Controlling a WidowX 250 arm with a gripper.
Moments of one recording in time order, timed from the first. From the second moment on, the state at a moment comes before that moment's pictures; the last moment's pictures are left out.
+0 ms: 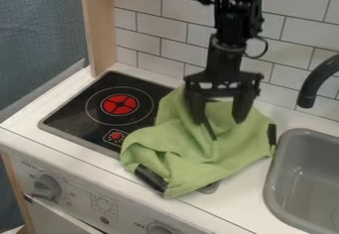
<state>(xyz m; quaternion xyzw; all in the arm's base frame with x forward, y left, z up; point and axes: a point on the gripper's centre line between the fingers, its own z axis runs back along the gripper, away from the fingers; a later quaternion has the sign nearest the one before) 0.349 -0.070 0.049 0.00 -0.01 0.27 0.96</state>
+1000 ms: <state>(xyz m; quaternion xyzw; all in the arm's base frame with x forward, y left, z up) 0.352 -0.072 0.041 0.00 -0.01 0.27 0.96</state>
